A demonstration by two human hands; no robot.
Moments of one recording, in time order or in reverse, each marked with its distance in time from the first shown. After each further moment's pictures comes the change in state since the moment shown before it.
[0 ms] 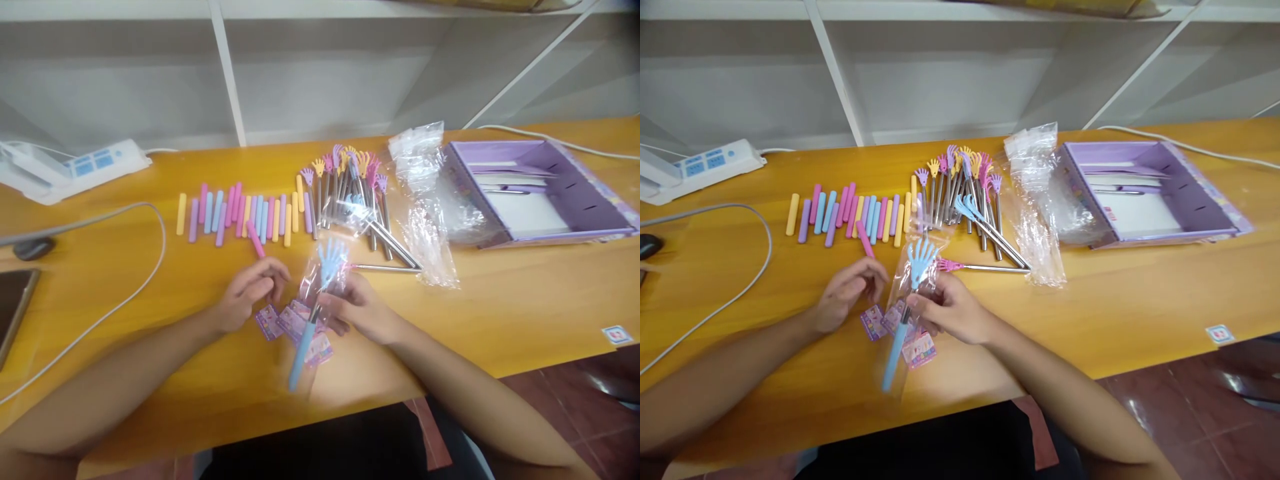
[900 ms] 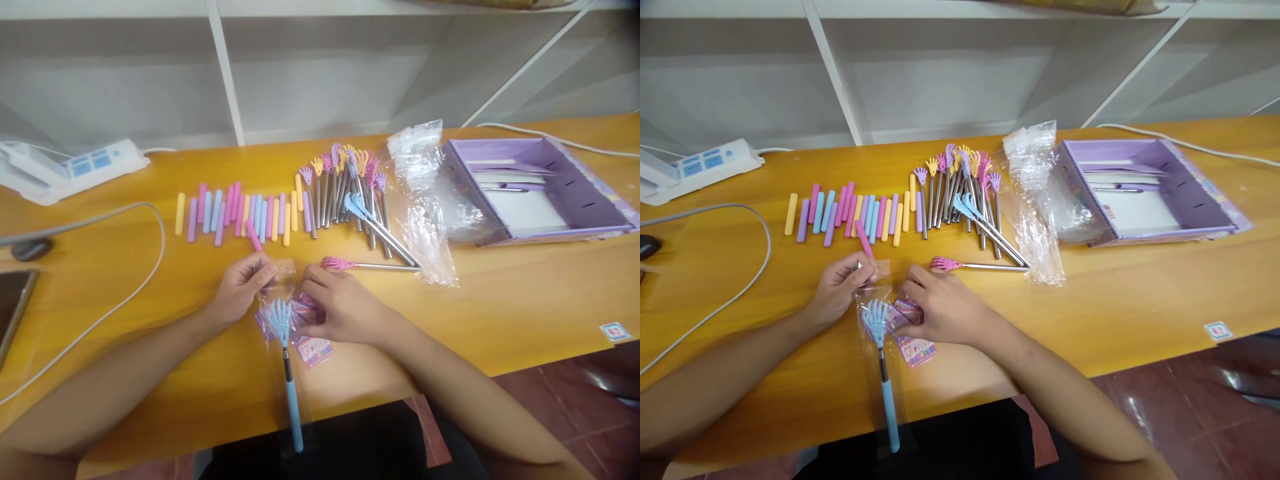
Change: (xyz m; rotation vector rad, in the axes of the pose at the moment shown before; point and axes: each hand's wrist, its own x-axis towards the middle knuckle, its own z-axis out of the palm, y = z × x) left_hand 0.006 0.007 0.007 0.033 0.307 -0.139; right_hand 0.008 0.008 -0.010 -1.316 -0.054 -0.344
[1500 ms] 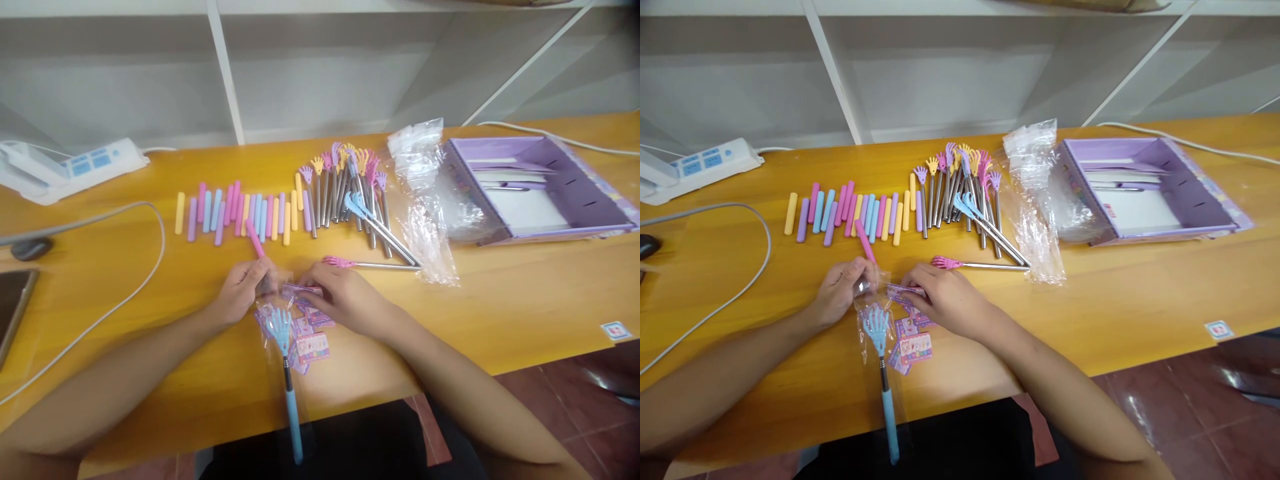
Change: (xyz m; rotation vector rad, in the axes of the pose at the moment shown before) left_hand 0.001 0.000 0.002 -0.032 -0.046 -0.093; right_hand 0.001 0.005 -0.004 0.253 0.087 0.109
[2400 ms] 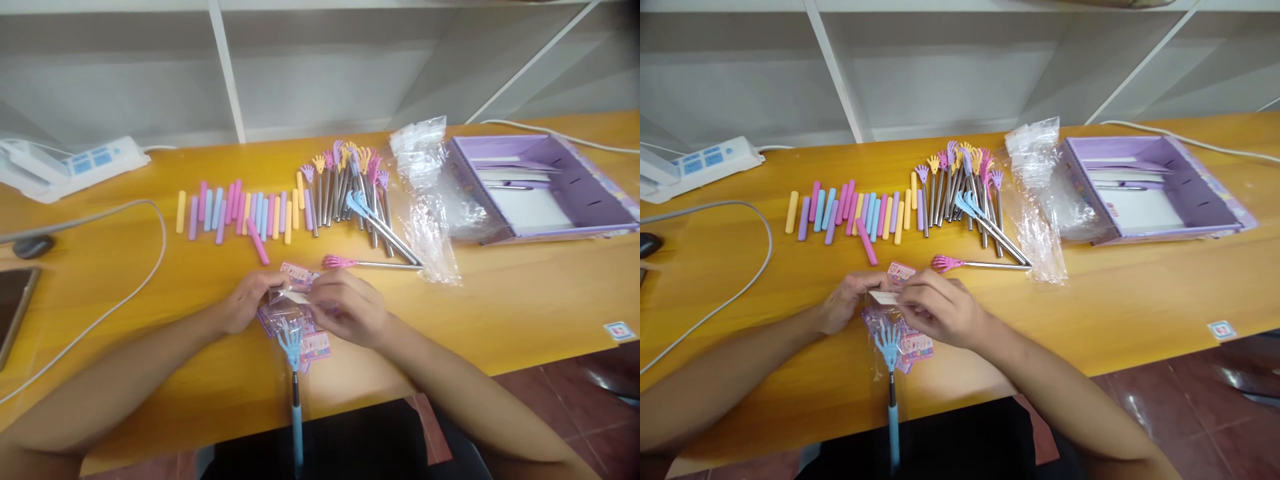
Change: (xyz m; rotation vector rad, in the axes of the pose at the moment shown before) left_hand -0.006 -0.004 -0.004 0.163 -0.372 0.087; right_hand -0.005 -0.014 0.011 -0.069 0.439 -0.419
